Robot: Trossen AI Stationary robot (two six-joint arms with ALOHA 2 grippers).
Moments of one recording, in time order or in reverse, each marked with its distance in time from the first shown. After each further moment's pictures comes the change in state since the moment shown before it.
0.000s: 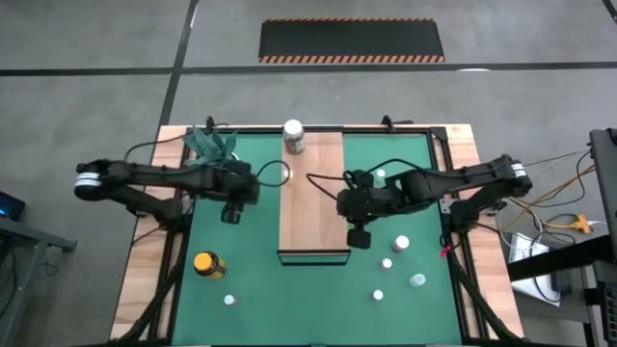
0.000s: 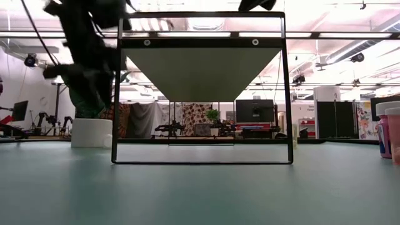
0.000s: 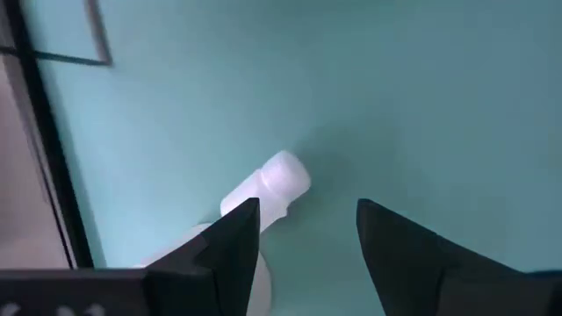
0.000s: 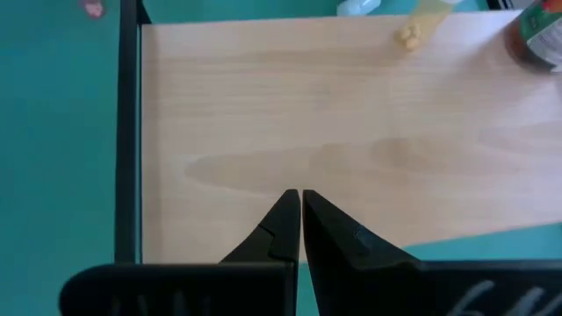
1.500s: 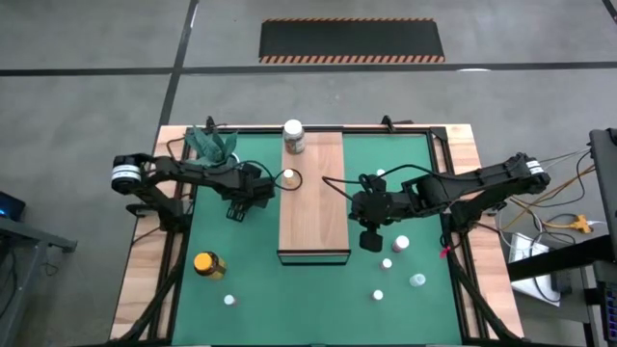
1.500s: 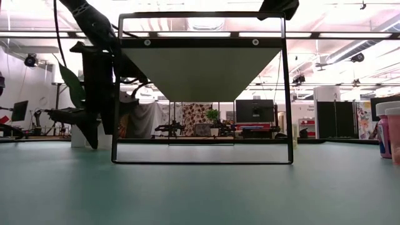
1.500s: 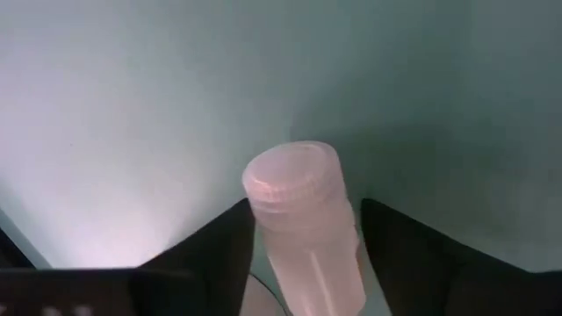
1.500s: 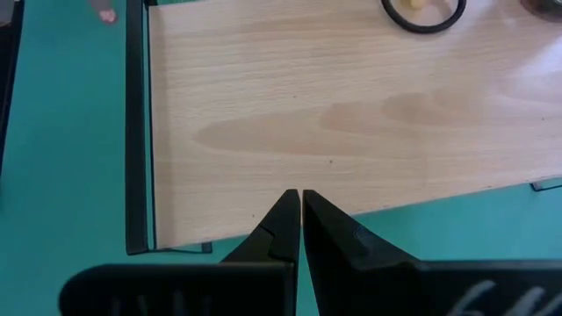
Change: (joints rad) left arm 0.097 0.327 -0.047 0.152 -0.053 0.173; right arm 0.033 -0.158 -0.240 0.136 0.000 0.089
